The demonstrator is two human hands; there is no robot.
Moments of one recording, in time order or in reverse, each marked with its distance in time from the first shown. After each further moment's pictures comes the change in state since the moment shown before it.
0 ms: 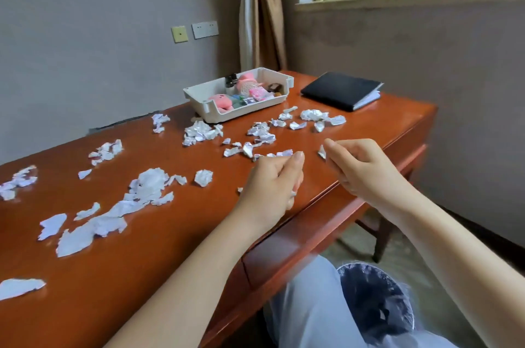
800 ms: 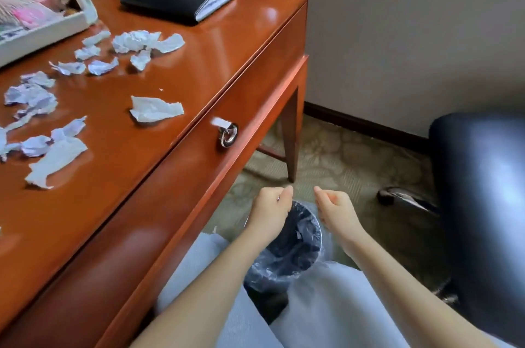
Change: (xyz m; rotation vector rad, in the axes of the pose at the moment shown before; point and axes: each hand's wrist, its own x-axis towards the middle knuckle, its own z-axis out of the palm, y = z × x) left_hand 0.052 -0.203 0.238 0.188 -0.382 -0.417; right_hand -0.131 0.280 -0.056 0.077 0.413 0.797
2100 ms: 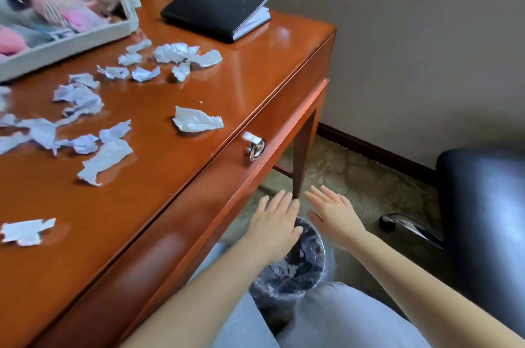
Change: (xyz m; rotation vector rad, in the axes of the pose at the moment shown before) left_hand -0.004 0.000 -0.027 1.092 -0.244 0.309; right_hand 0.032 -0.012 0.004 -1.116 -0.265 -0.323
